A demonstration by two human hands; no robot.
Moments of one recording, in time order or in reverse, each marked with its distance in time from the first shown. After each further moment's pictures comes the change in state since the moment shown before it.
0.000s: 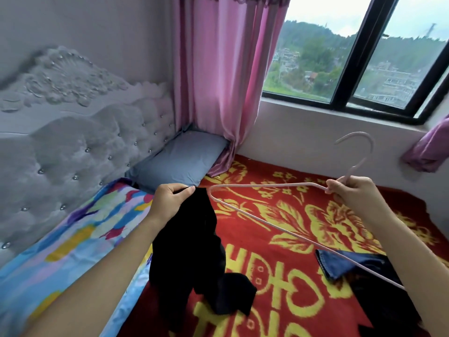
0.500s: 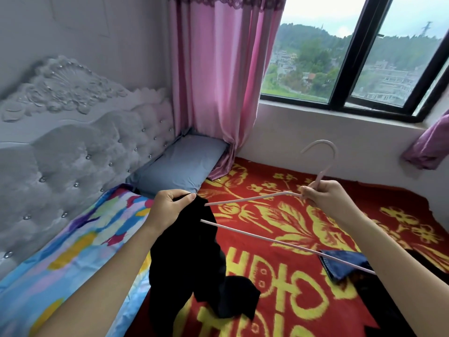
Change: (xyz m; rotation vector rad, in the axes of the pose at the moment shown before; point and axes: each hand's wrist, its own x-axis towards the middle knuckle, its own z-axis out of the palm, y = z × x) left_hand -0.007 0.003 -0.006 0.007 -0.073 0.110; right_hand 0.002 0.004 0.036 -0.015 -0.159 0.005
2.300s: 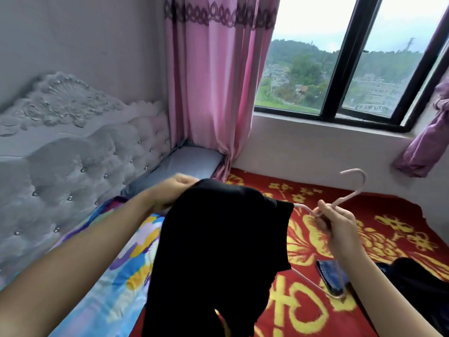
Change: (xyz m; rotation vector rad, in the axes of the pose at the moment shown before) left_hand 0.050 0.072 -0.009 -0.171 -0.431 -0.272; right_hand -0.023 0.040 0.001 0.669 0.207 -0.059
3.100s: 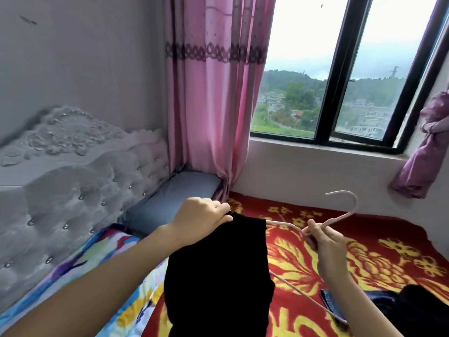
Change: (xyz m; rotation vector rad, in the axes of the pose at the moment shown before) left_hand -0.005 0.026 0.060 1.387 0.442 1.039; right_hand 0.002 -0.002 0.017 -0.063 0.131 -0.095
